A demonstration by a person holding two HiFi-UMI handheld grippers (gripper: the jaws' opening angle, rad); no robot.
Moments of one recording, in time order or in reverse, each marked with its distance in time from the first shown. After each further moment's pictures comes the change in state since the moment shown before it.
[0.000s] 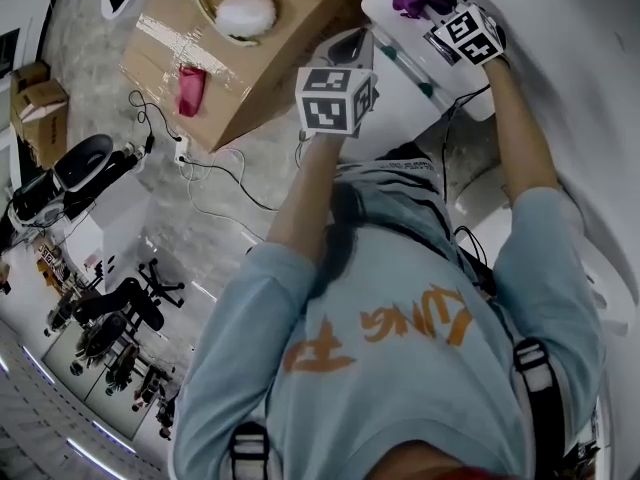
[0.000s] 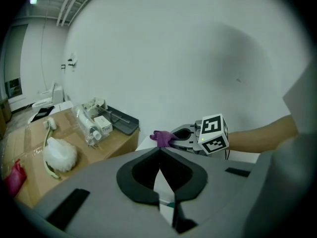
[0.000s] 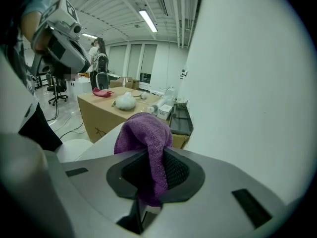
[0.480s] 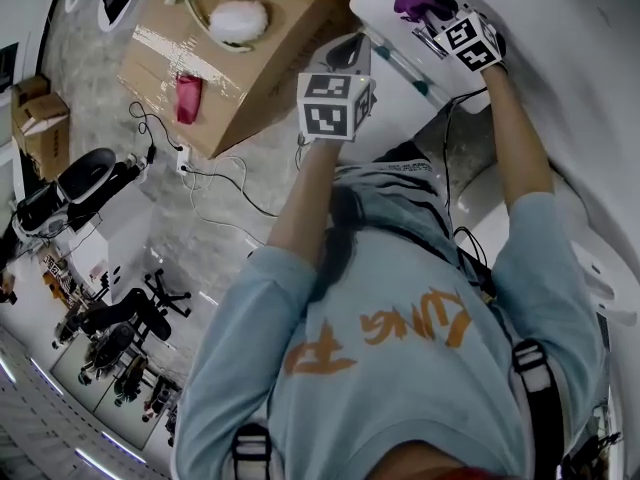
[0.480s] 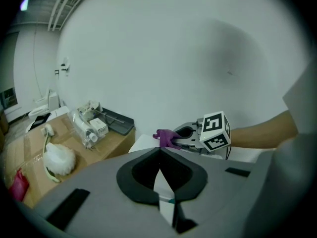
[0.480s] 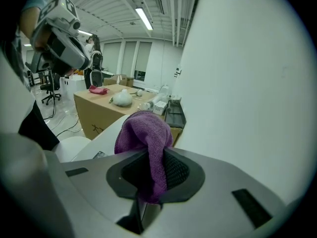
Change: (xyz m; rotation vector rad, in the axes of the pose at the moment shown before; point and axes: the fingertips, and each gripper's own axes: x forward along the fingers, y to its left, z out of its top) left arm -0.005 -0.021 -0.009 0.067 0.020 -0.017; right arm -0.030 0.003 -0.022 0.029 0.034 -0.076
